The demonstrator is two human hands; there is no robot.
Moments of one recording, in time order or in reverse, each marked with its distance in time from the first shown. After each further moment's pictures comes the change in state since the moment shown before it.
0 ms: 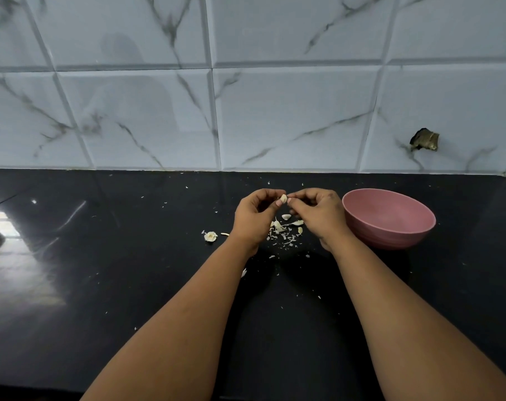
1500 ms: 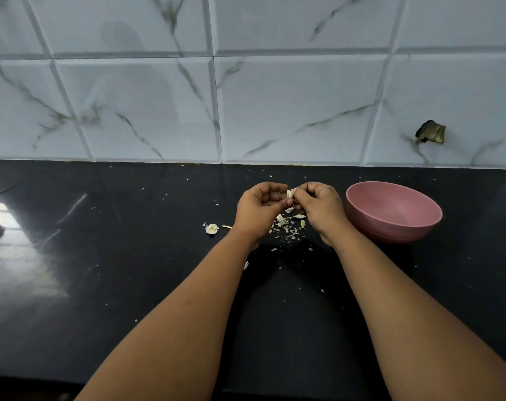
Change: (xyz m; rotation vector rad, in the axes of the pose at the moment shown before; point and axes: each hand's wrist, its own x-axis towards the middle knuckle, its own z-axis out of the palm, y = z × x) left_hand -0.005 0.005 0.001 -0.002 -0.042 -0.035; right_hand 0.002 0.003 0.007 0.050 -0.035 0.081
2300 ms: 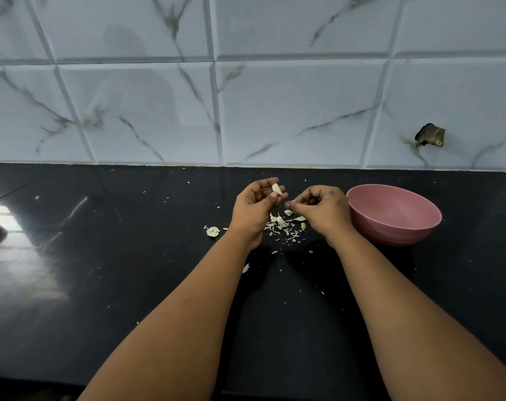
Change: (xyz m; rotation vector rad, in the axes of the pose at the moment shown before) left_hand 0.005 0.002 -0.003 -0.339 0.057 -0.090; right_hand 0.000 0.004 -0.010 -0.284 0.057 -0.115
